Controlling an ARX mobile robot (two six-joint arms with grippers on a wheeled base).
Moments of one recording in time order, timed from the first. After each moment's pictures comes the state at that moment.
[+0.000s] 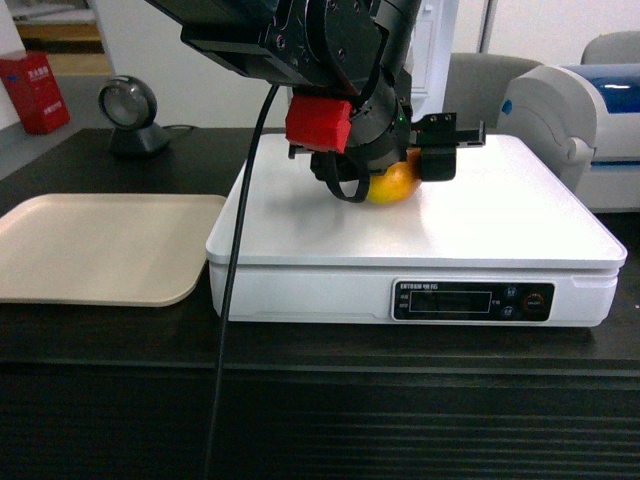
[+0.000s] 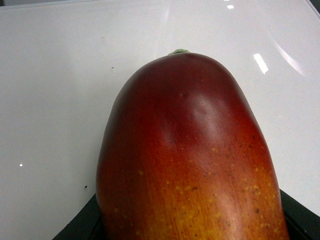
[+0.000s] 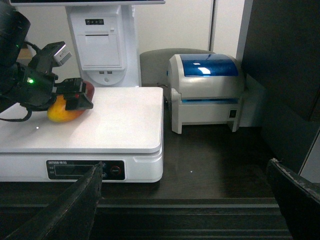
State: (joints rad) left arm -0.53 2.32 1.80 -0.11 -0.07 -0.24; right arm 0.00 0.00 0.01 0.00 0.00 0.00
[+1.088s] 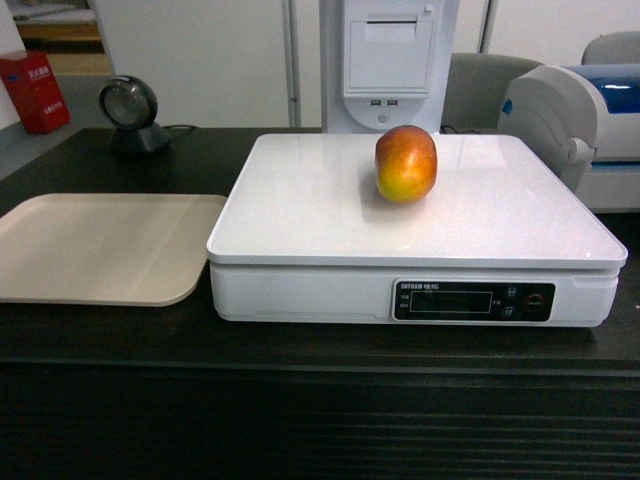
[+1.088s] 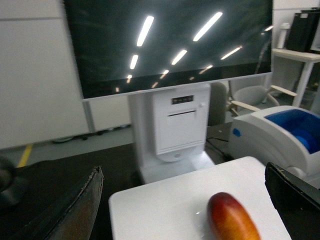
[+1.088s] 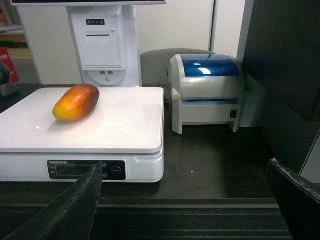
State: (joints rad) left arm -0.41 1.52 1.03 0.53 -0.08 0.01; right arm 0.00 0.00 0.01 0.00 0.00 0.00
